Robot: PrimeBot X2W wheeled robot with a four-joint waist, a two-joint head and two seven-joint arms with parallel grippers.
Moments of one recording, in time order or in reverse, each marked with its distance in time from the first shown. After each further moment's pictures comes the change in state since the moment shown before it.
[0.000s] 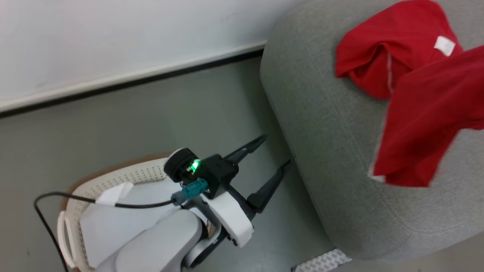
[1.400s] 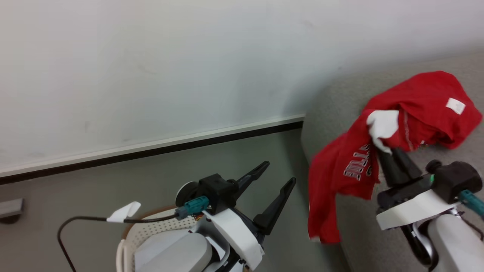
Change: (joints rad) left arm 0.121 -0.083 0.042 0.061 -0.109 0.001 -0.018; right arm 0.022 0.107 0.504 0.325 -0.013 0.000 0.000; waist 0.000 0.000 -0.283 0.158
